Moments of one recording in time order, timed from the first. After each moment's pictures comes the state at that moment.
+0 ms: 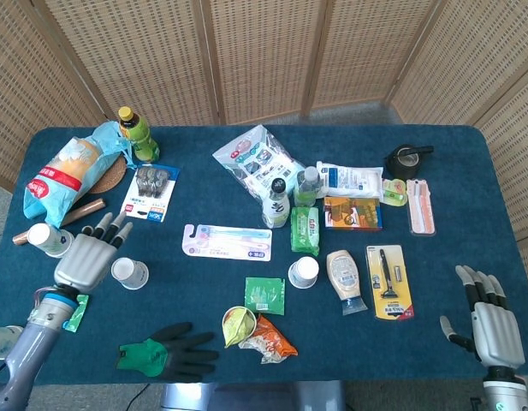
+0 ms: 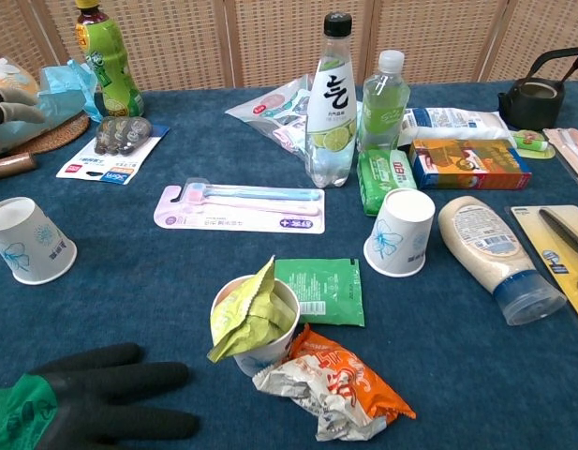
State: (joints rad) left arm -0.55 -1.13 0.06 -1.82 1.16 1.21 0.74; right arm -0.01 -1.14 0.05 -1.83 -1.39 1.47 -0.10
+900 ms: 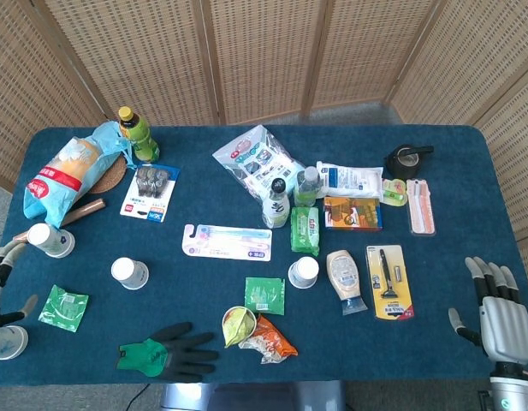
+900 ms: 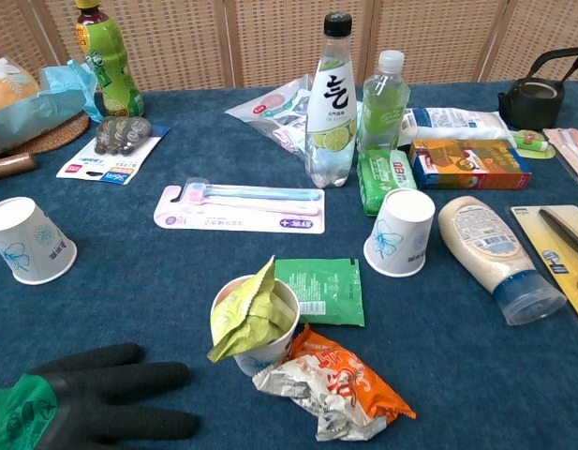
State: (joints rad) left arm -0.15 -1.04 0.08 -1.60 1.37 1.42 -0.20; right arm 0.00 -1.13 0.07 -1.83 -1.41 1.51 -0.16
